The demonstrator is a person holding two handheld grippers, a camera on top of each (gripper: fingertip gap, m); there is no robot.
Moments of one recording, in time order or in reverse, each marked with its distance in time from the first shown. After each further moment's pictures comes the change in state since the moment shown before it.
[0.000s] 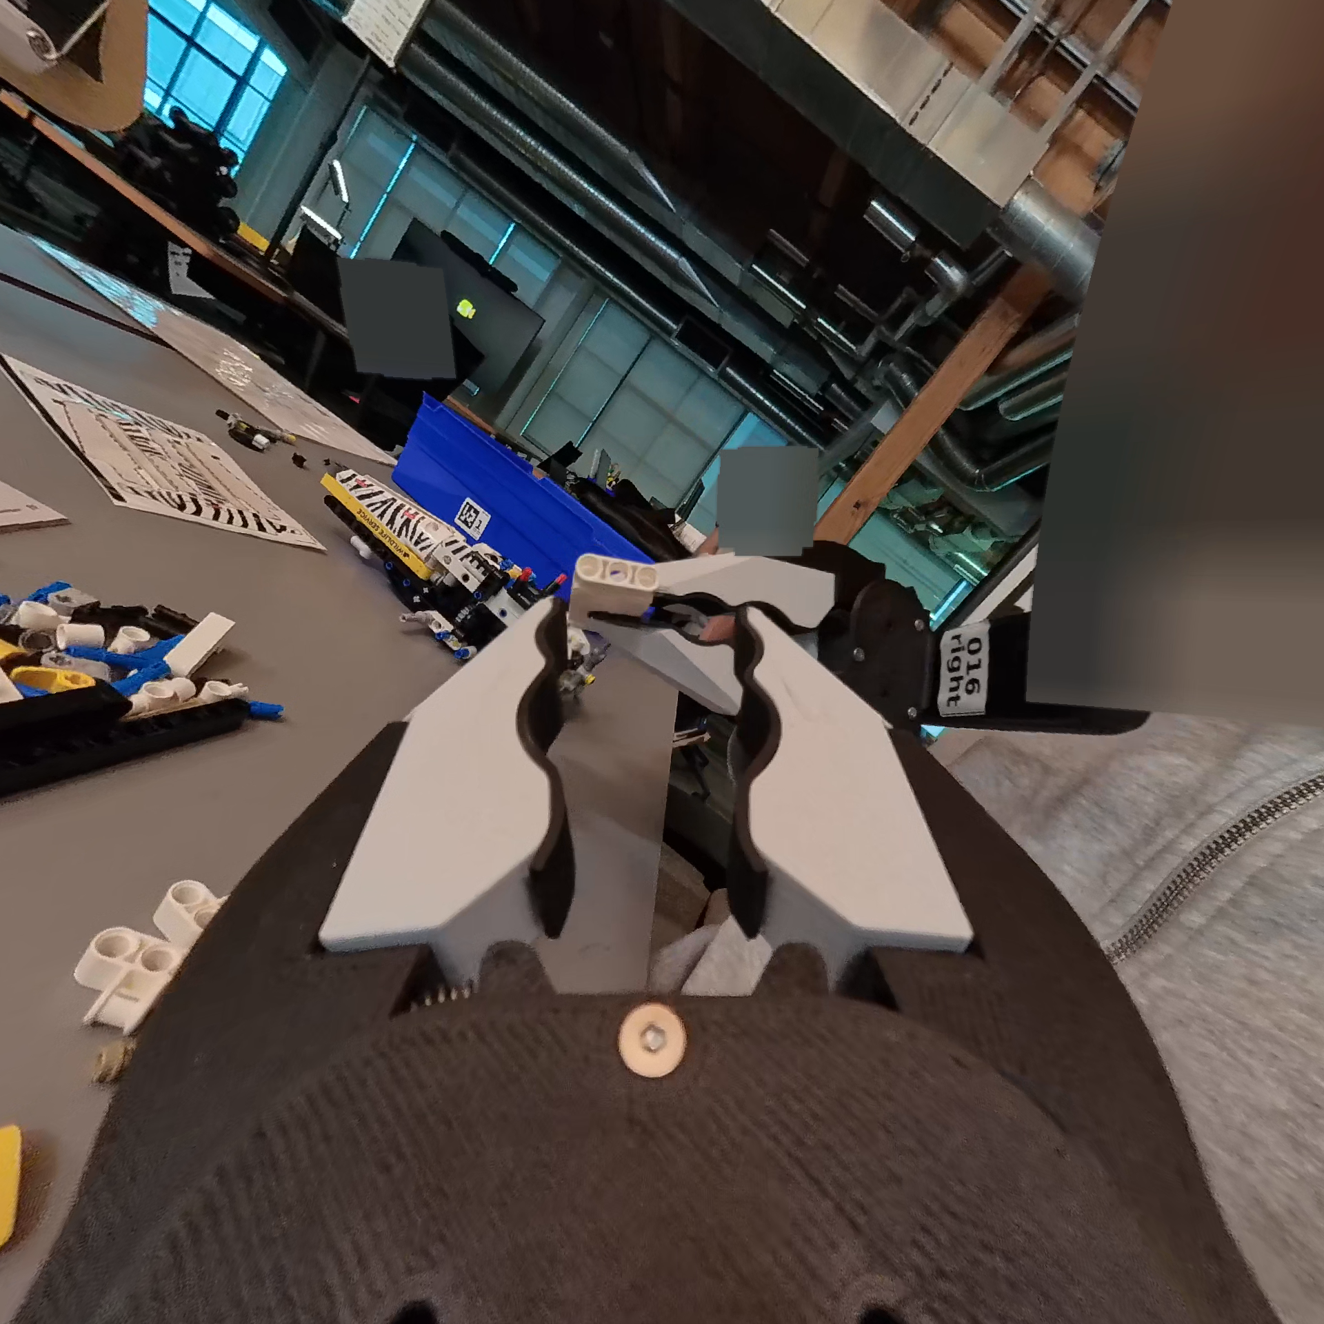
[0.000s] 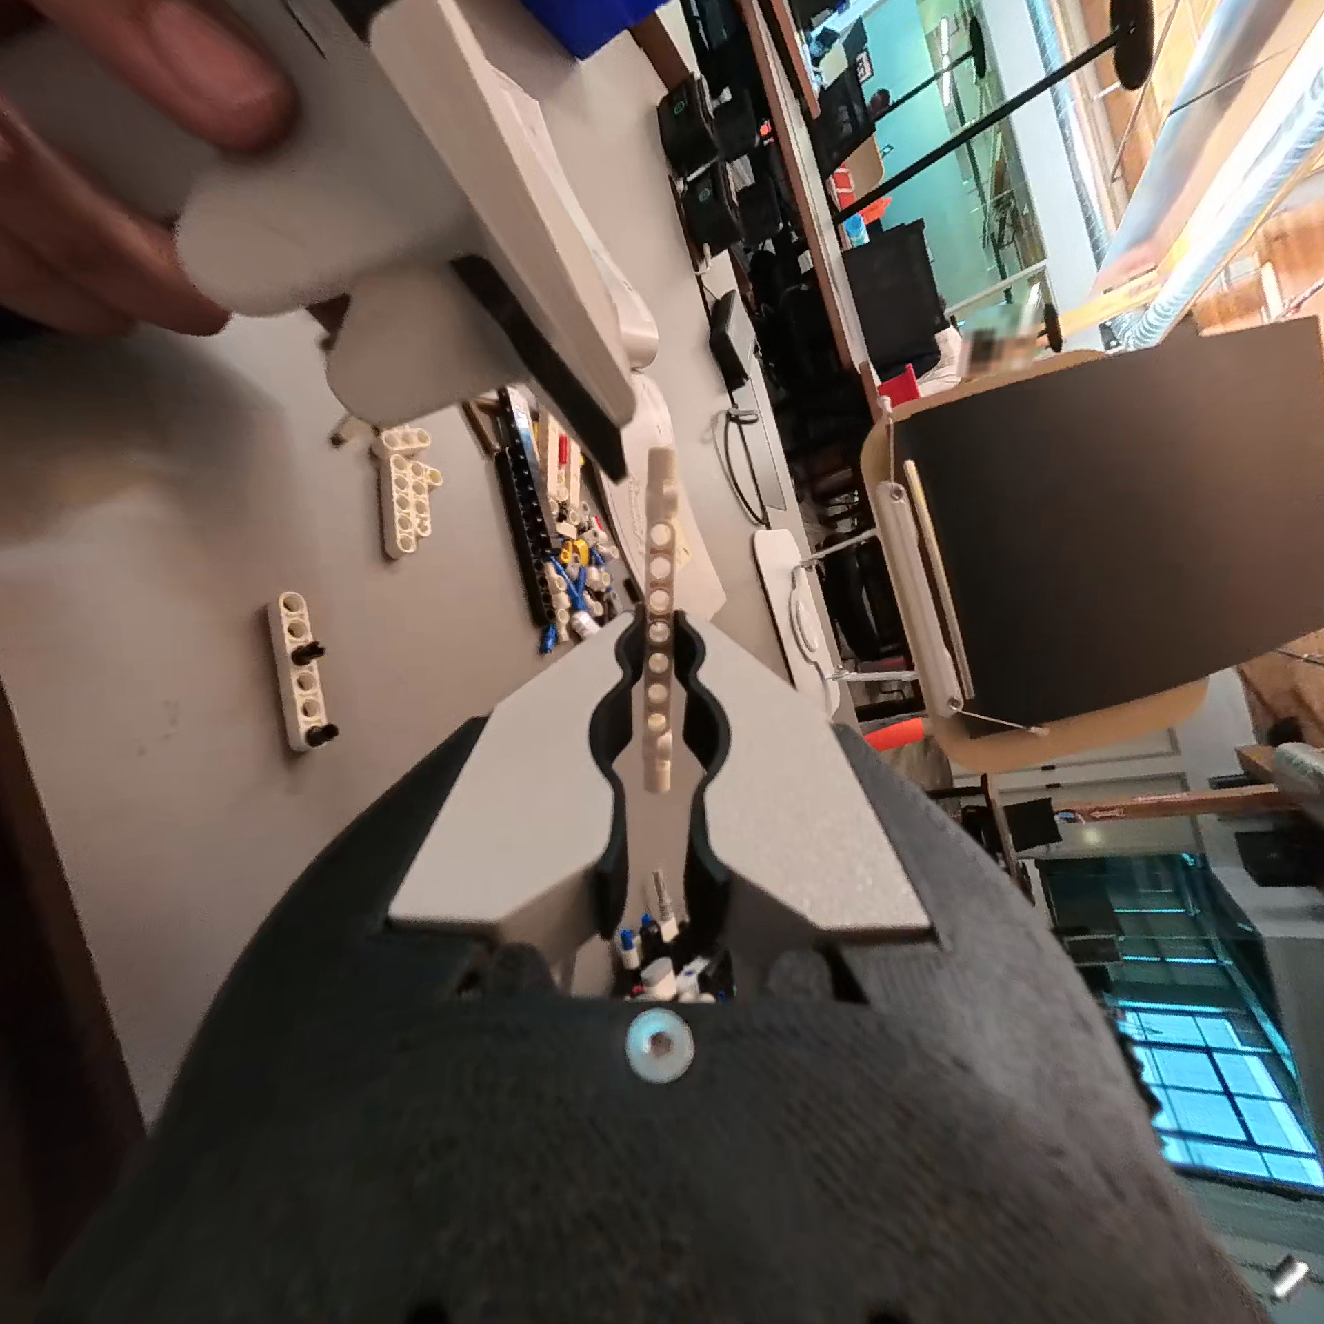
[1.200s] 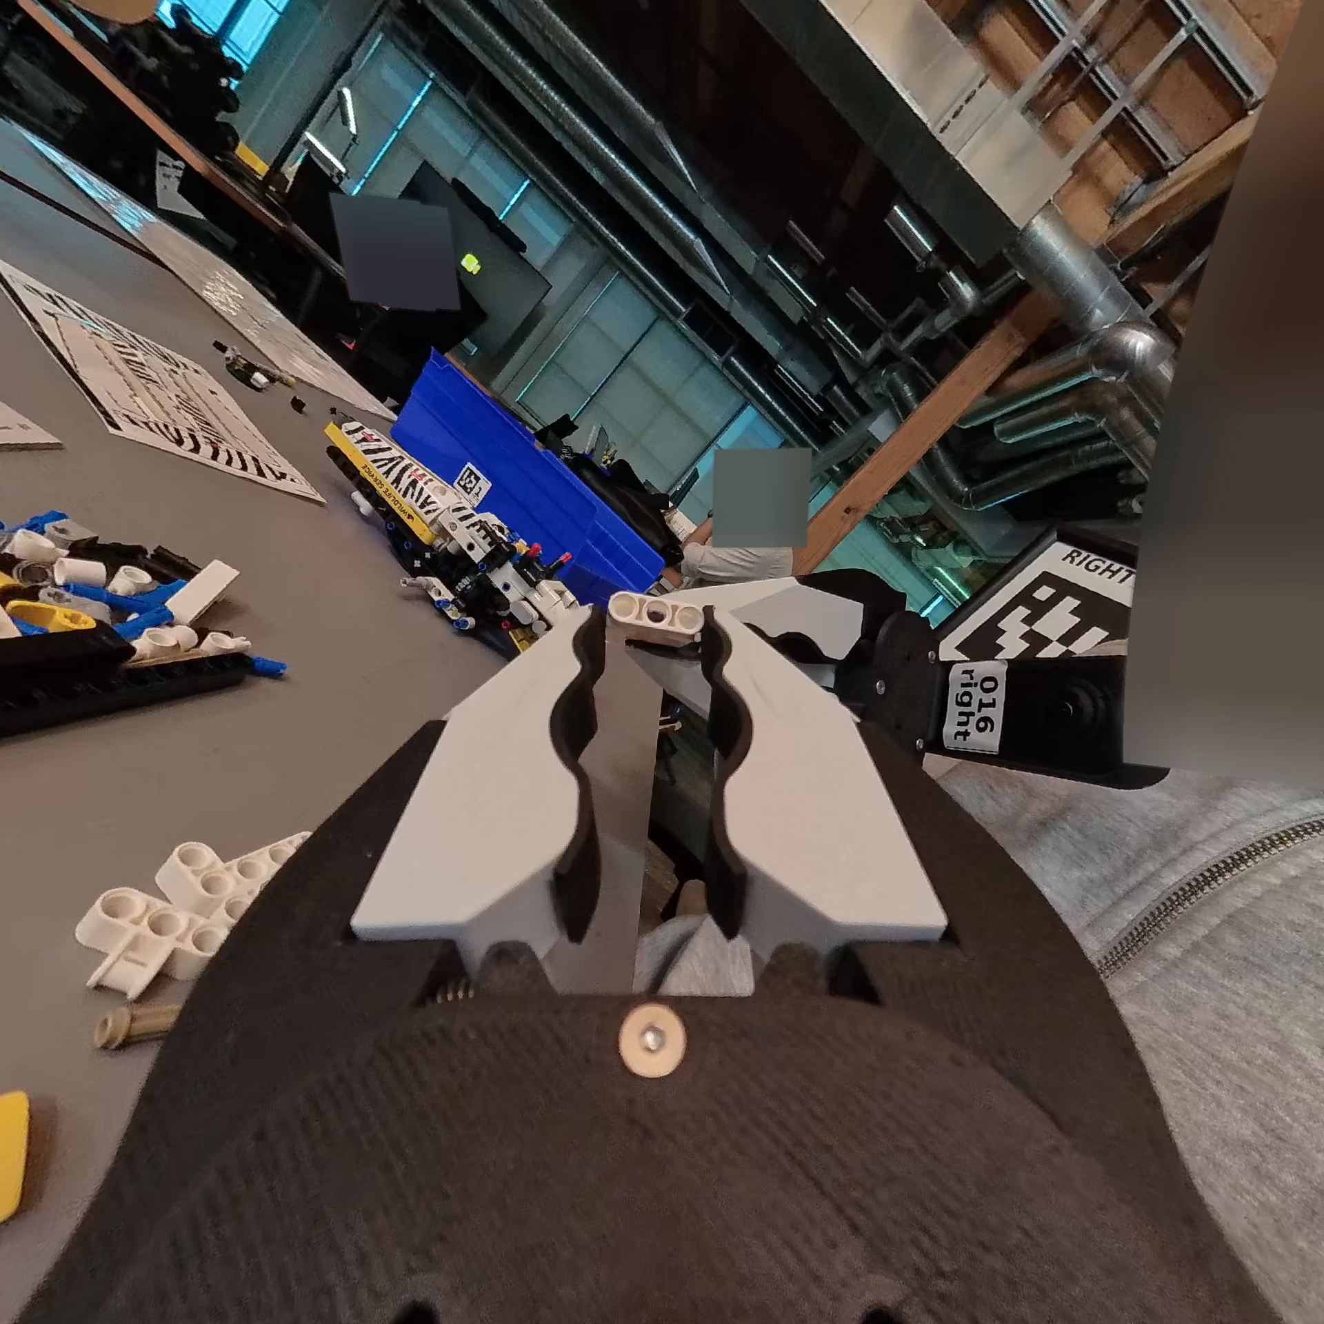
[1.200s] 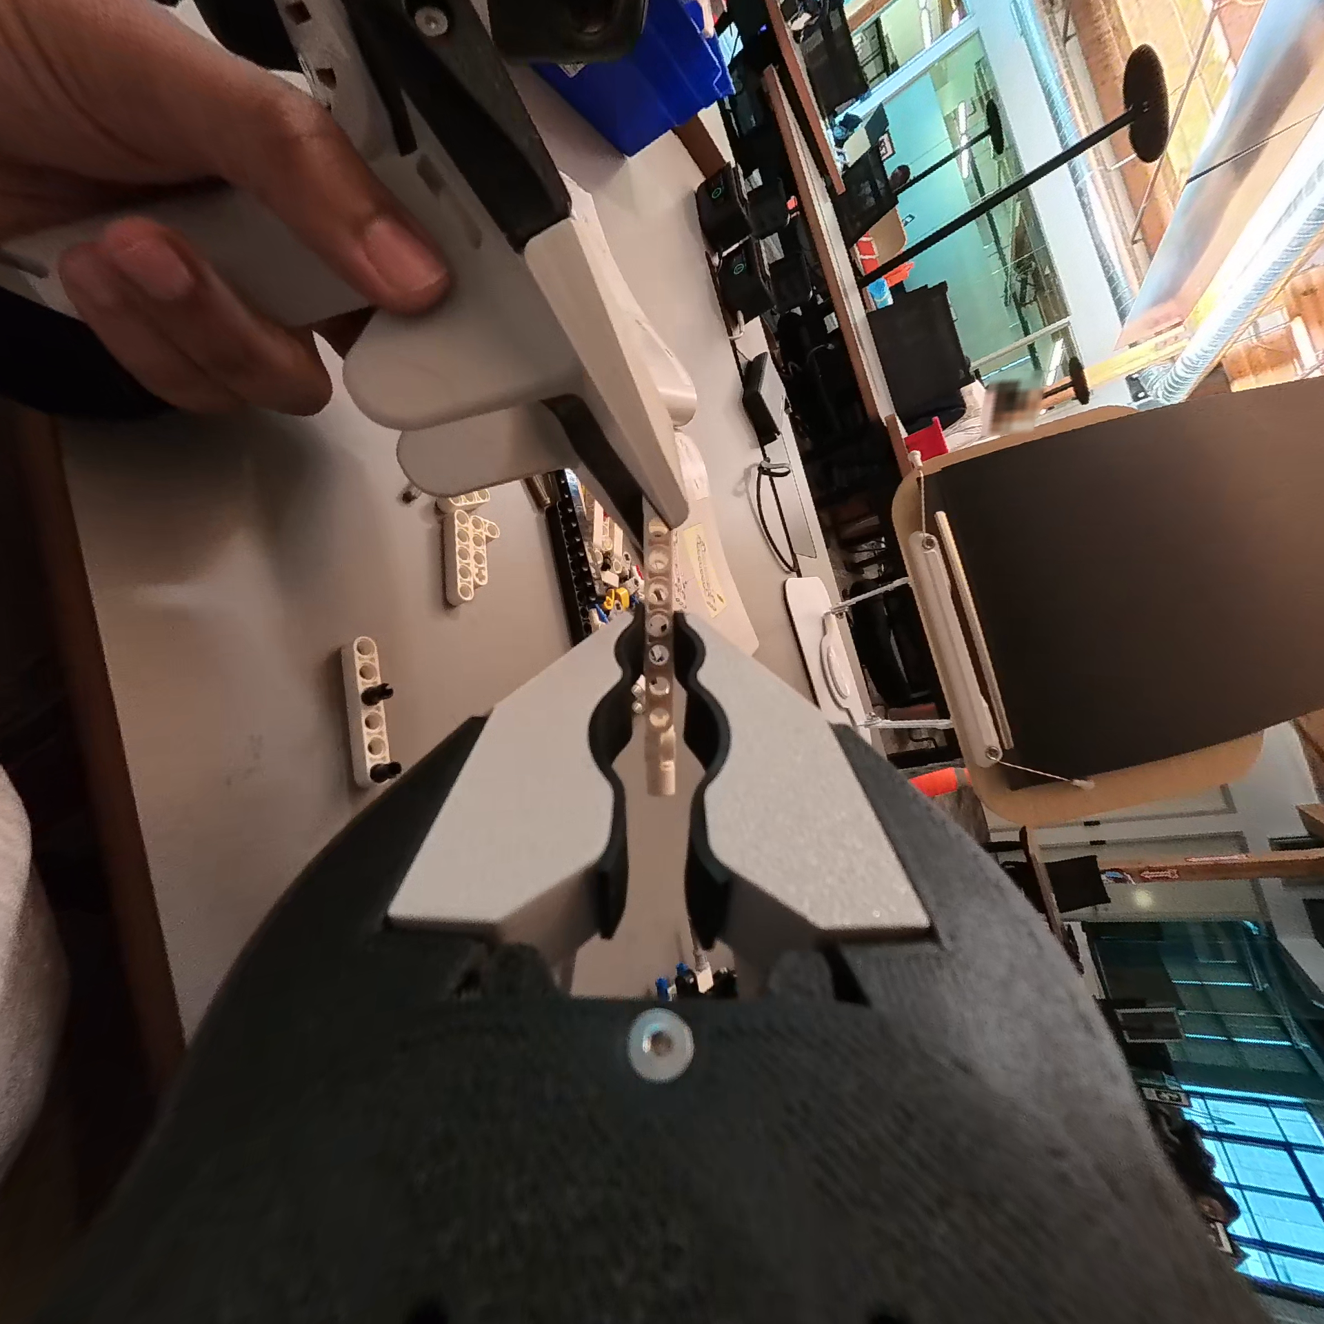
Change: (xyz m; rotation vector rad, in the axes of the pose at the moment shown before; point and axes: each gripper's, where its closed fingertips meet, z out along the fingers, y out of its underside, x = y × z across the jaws) left arm -0.010 0.003 0.001 -0.025 -0.013 -0.104; right arm -0.014 -0.016 0.000 0.077 -0.043 0.013
